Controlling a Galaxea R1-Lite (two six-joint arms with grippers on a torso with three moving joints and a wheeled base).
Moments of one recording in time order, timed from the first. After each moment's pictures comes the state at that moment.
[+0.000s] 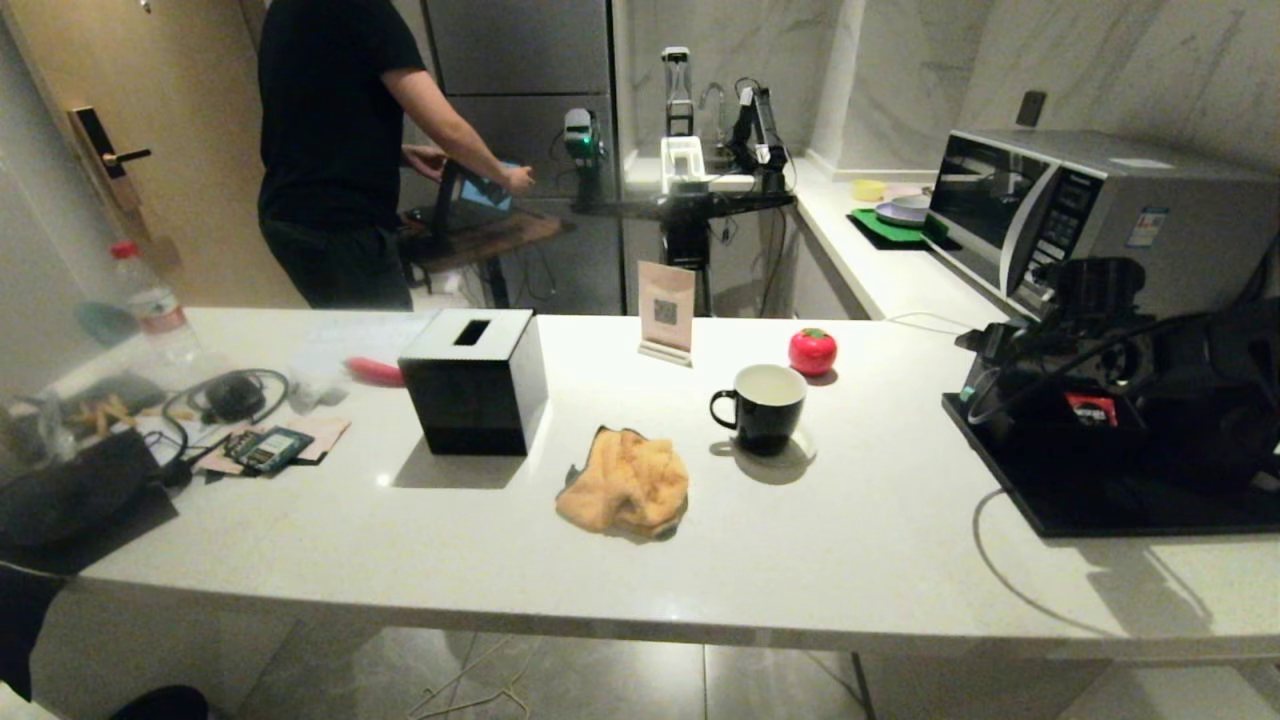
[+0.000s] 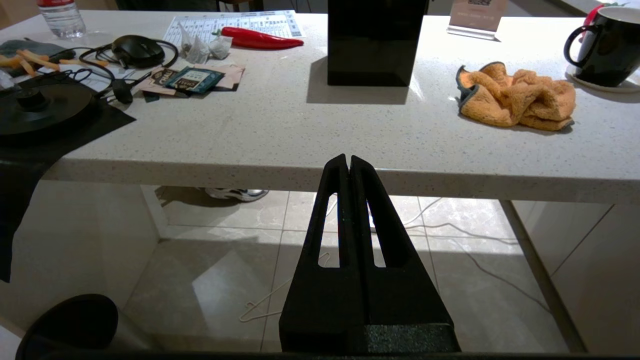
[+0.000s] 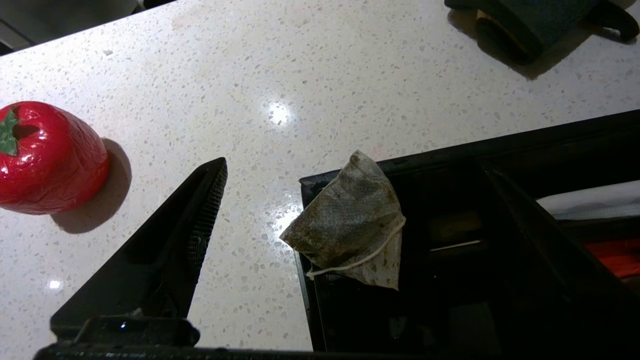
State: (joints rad) left arm 0.00 0.00 0.00 0.00 0.00 -0.01; right arm -0.15 2.34 -1.70 -0.22 -0.02 0.21
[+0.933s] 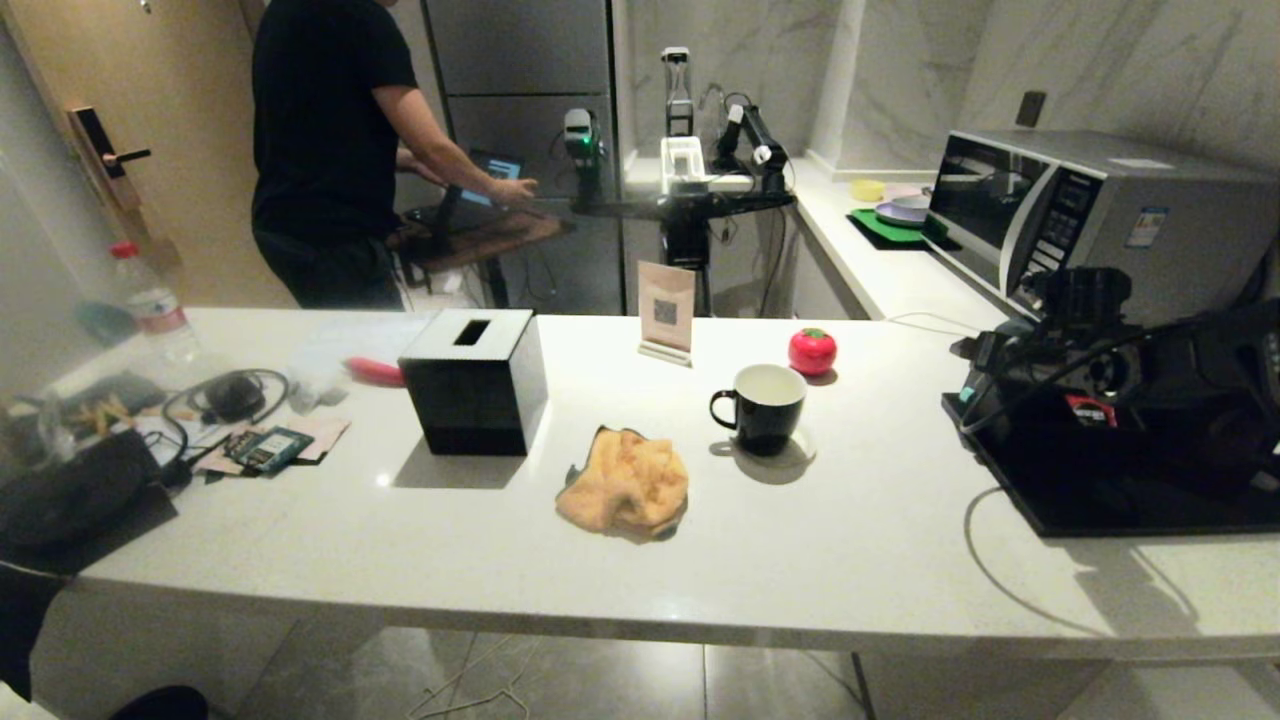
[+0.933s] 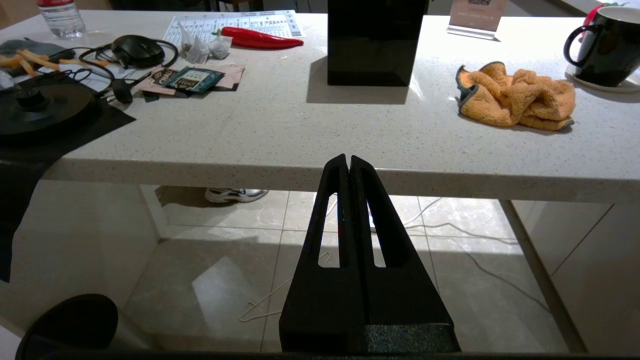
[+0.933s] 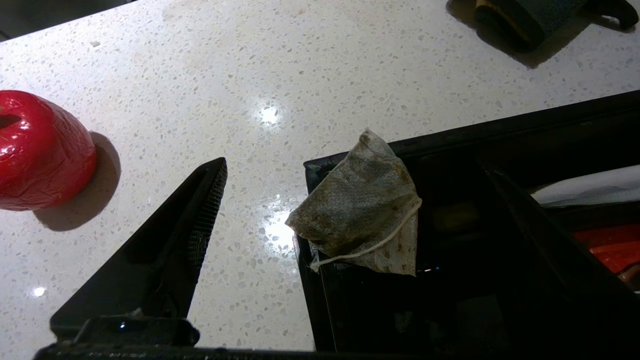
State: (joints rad) left arm 0.00 0.00 0.00 0.00 0.00 -0.01; right arm -0.12 2.34 -1.65 -0.27 -0.06 0.22
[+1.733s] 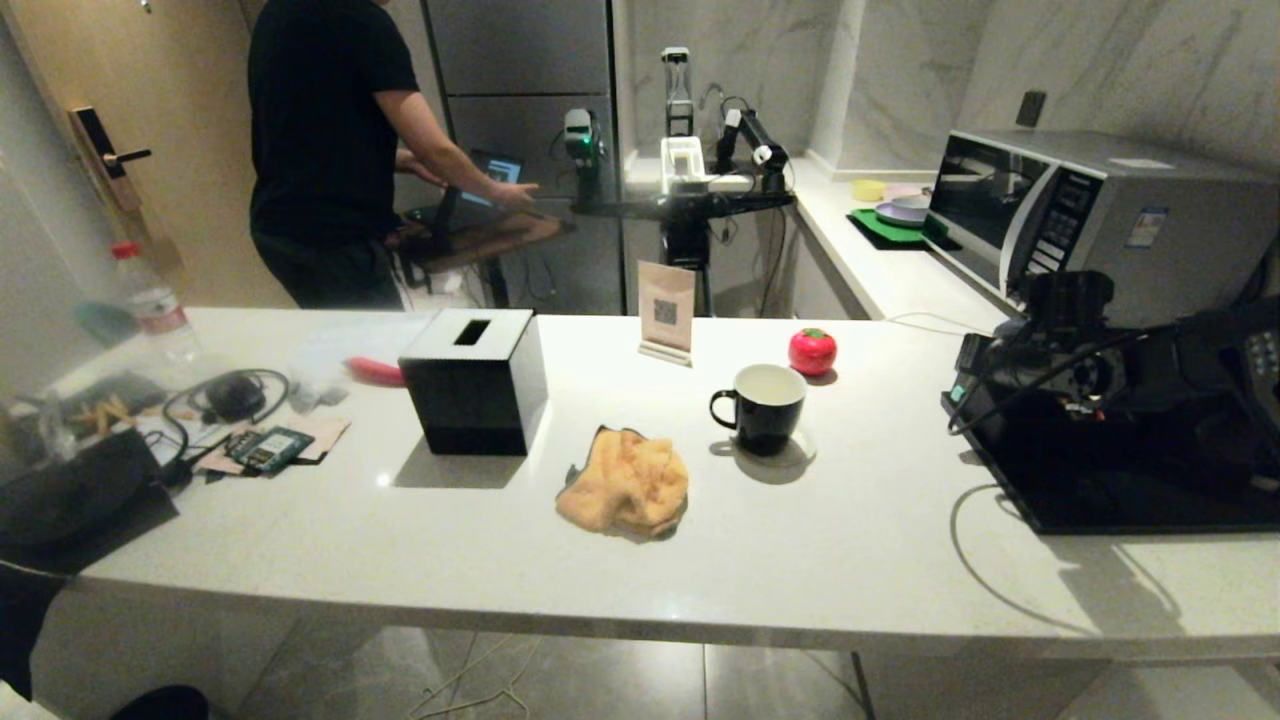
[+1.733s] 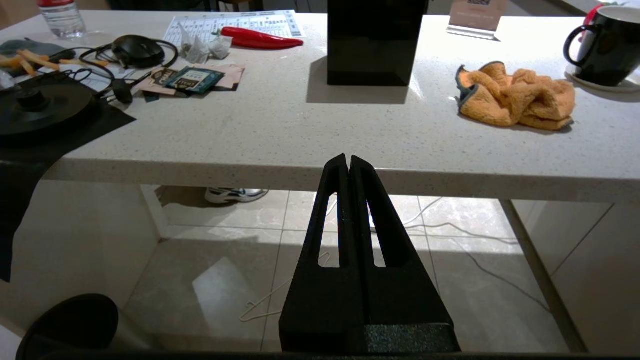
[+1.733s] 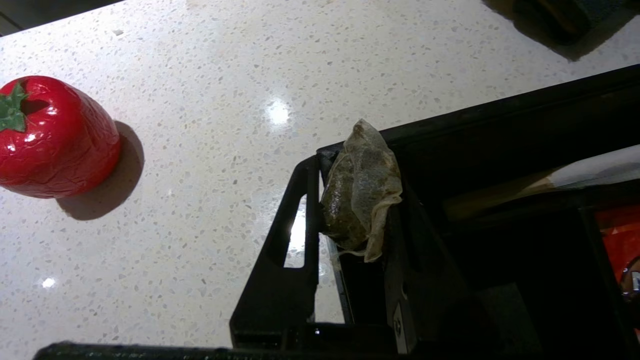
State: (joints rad) left arm 0.00 0.00 0.00 0.00 0.00 -0.01; right arm -0.10 2.34 -1.64 -0.29 -0.06 0.22
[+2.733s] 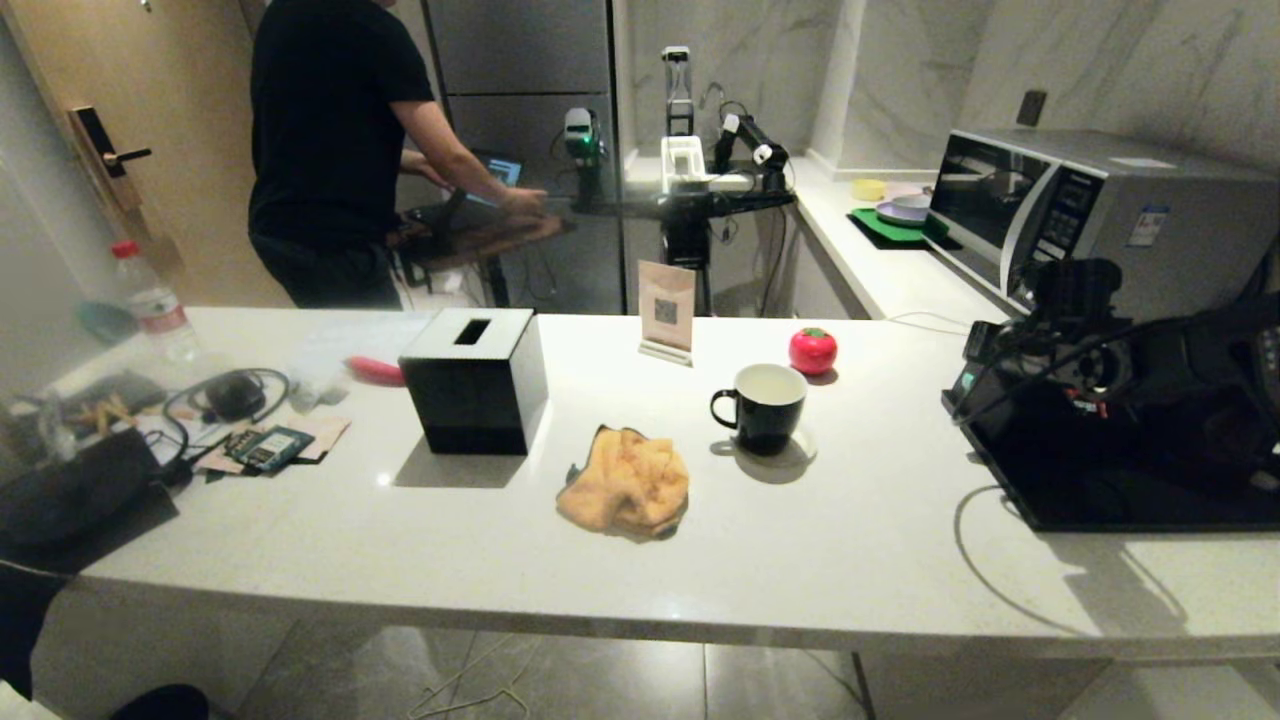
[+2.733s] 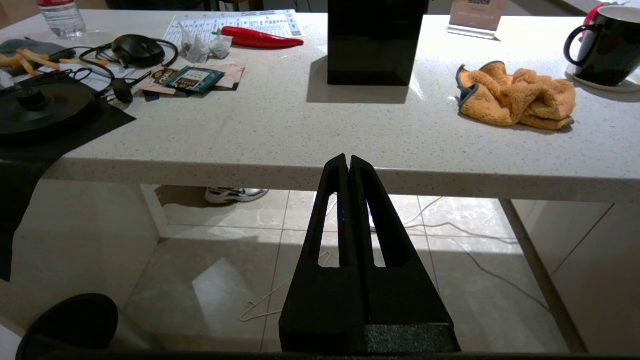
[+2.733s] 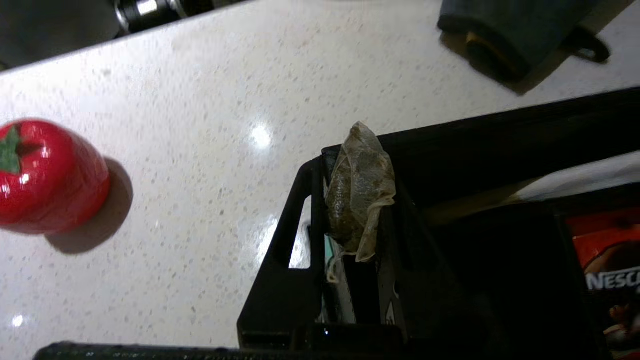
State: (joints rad) left arm 0.00 0.00 0.00 0.00 0.00 -0.01; right arm -0.10 2.32 -1.65 -0.32 -0.14 0.20
